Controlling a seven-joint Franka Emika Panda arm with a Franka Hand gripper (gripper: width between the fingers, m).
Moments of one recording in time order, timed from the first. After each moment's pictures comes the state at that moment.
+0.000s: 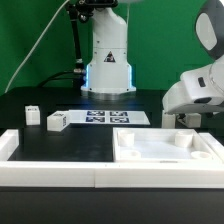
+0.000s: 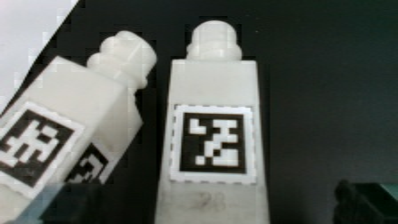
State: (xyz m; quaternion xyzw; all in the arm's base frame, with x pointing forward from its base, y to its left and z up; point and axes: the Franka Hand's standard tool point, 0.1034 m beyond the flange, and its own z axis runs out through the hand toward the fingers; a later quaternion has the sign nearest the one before) arm 0.362 0.187 0.013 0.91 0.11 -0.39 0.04
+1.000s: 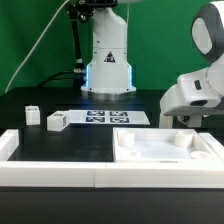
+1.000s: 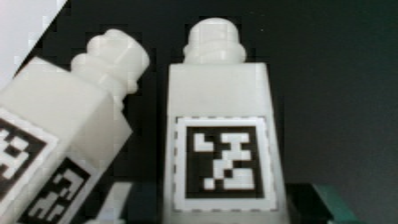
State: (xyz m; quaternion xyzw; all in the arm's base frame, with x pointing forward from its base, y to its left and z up) arm 0.354 0.184 0.006 0.91 0.10 -0.39 0.04
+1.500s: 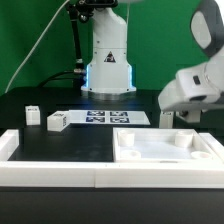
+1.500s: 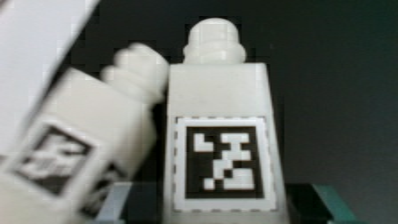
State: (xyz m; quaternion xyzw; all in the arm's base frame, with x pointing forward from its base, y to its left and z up) arm 0.372 0.172 0.053 0.92 0.12 -0.38 0.03
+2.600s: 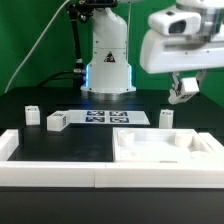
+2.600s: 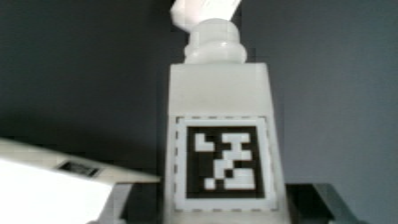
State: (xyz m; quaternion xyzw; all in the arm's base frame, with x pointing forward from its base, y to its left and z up) arm 0.453 0.127 0.116 0.99 0.13 -0.10 -0.02
